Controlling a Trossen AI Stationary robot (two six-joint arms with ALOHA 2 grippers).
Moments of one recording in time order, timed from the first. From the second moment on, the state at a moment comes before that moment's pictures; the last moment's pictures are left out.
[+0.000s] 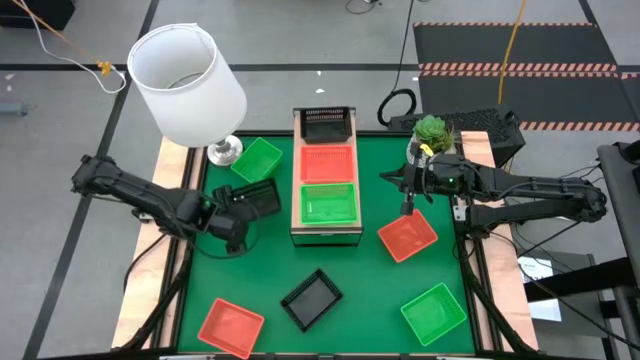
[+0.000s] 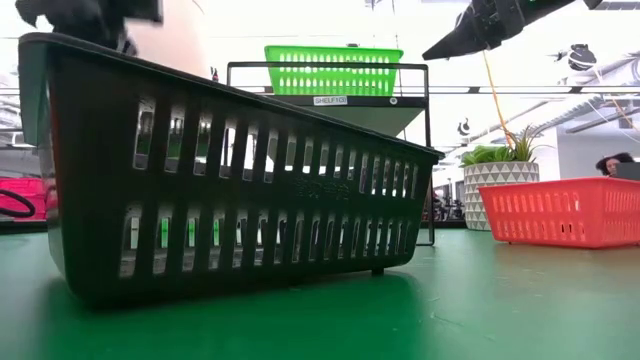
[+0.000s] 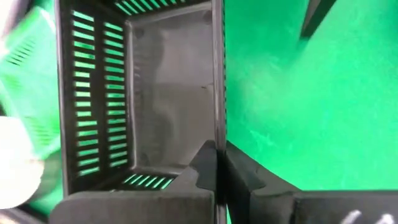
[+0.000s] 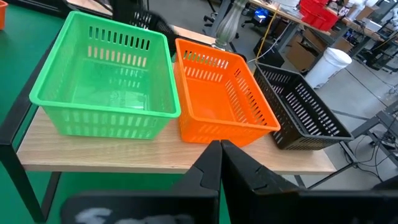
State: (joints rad) left arm -0.33 1.15 0.97 -1.13 -0.40 -0.53; right arm -0.14 0.83 0.72 -0.26 0.18 -0.33
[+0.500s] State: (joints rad) left arm -0.16 1.17 1.34 -0.99 -0.60 0.05; right arm -0.14 0.83 0.72 -0.32 0.18 -0.26
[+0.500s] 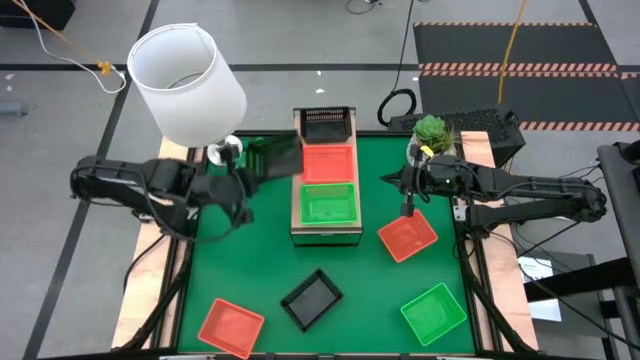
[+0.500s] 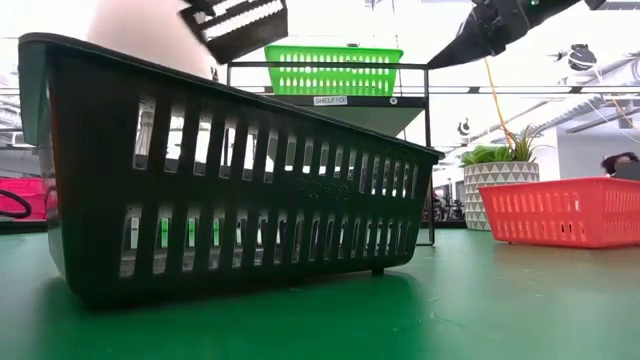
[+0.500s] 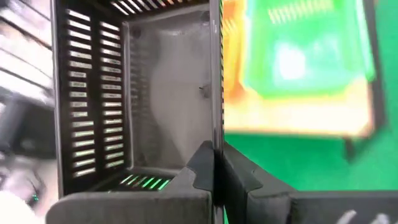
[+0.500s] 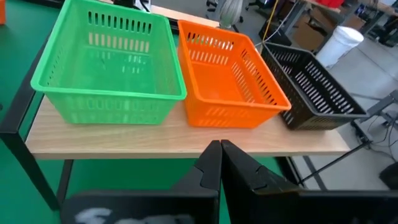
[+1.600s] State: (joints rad) left arm 0.40 1.72 1.76 -0.75 -0.20 0.57; right arm -0.14 0.83 0.72 -0.23 0.18 -0.49
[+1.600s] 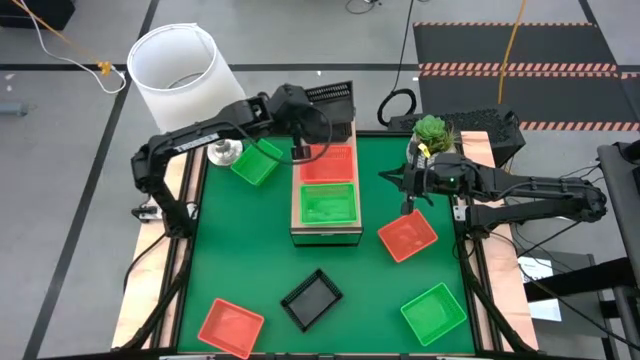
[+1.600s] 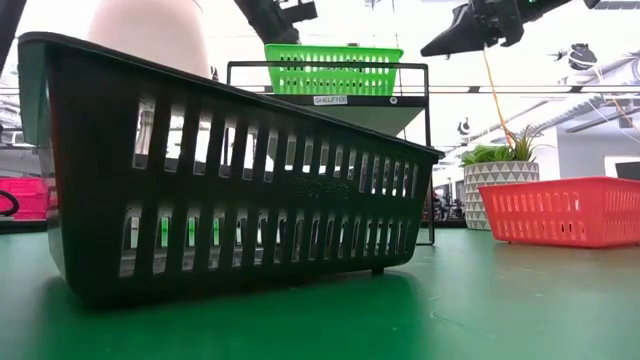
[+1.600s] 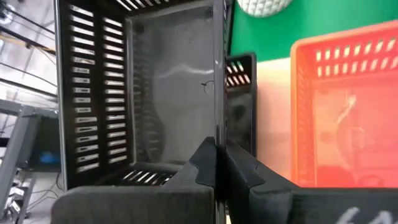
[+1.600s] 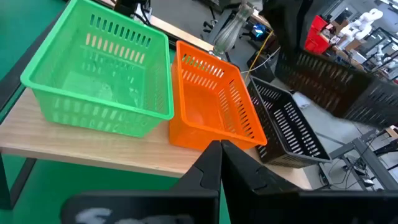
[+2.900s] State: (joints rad) left arm 0.47 1.77 1.76 -0.84 -0.12 0.55; right arm -0.14 0.83 0.72 -0.23 0.19 -0.49
